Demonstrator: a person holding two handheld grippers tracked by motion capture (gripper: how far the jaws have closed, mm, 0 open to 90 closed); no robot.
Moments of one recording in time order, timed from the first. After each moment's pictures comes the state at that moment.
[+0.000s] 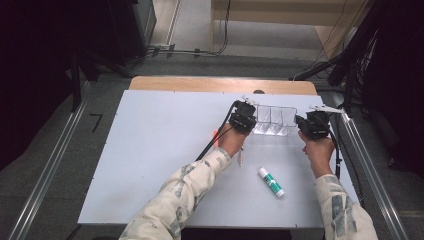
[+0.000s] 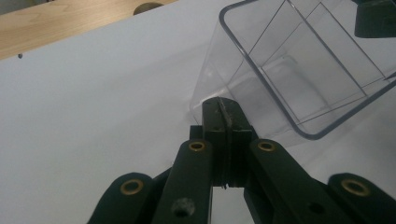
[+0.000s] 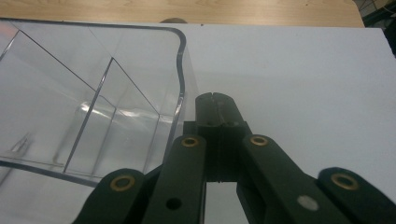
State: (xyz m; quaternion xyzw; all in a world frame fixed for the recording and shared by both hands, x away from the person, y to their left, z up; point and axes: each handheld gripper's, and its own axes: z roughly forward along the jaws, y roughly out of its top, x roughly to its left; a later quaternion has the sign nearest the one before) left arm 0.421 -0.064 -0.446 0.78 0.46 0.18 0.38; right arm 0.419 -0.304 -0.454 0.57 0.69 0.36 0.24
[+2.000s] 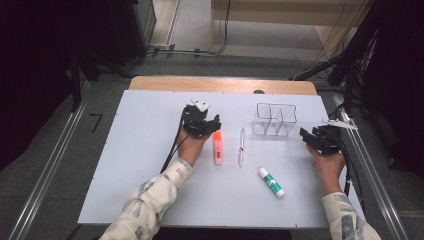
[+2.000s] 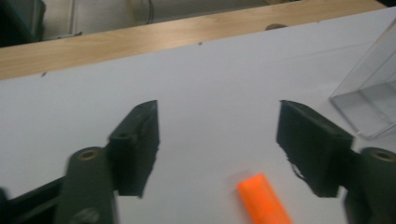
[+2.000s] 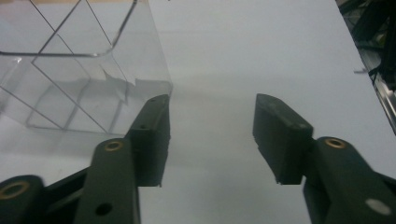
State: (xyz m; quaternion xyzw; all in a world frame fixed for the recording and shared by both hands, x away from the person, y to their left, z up) left arm 0.374 0.068 -0.449 0.69 0.55 0.28 0.38; right arm 0.379 -0.336 -0.470 0.60 0.67 0.36 0.25
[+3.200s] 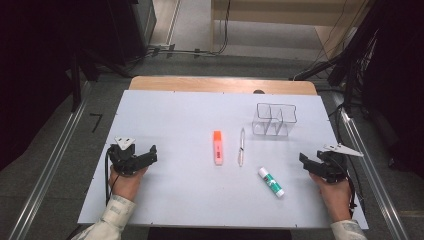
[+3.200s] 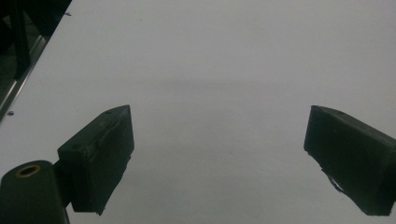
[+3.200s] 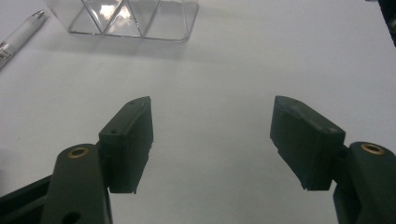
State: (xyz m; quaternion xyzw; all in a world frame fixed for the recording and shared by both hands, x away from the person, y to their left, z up) left arm 0.274 0.222 -0.491 0.61 0.65 0.30 0.34; right arm 0.308 -0.335 -0.482 0.58 0.70 0.34 0.23
